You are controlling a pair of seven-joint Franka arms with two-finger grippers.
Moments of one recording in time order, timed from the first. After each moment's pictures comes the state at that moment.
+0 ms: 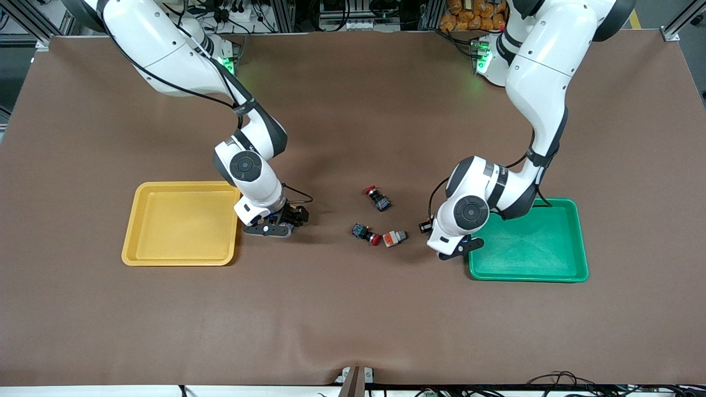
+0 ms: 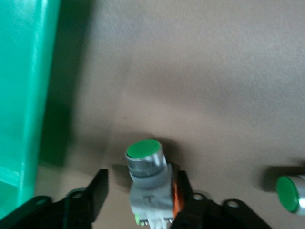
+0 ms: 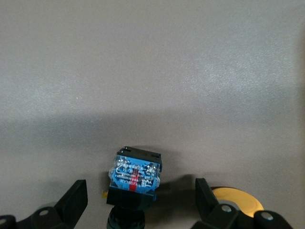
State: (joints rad) left arm -0.32 0.73 -0.15 -1.63 0.08 2.17 -0.79; right arm 0.27 0.63 0.24 -1.92 -0.25 2.61 0.77
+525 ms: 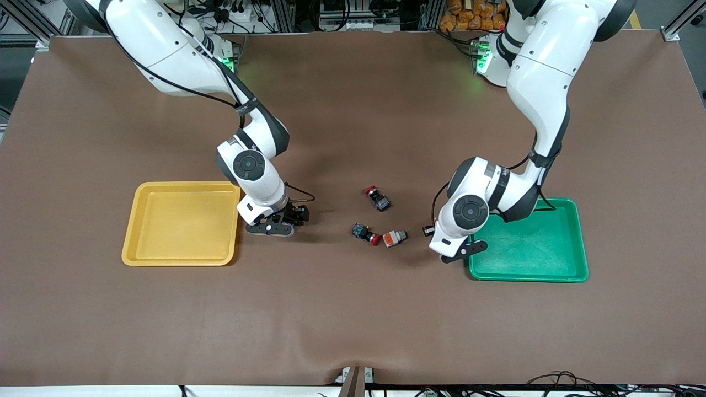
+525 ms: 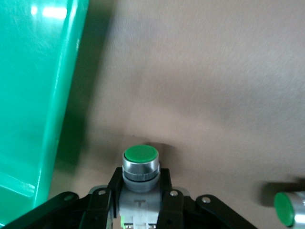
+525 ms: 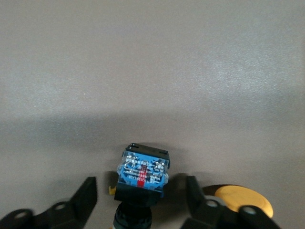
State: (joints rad) left arm -0.31 0.73 -0.14 -1.61 0.09 2.18 -0.81; right arm 0.29 0.63 0.23 -1.91 -0.26 2.61 0.77
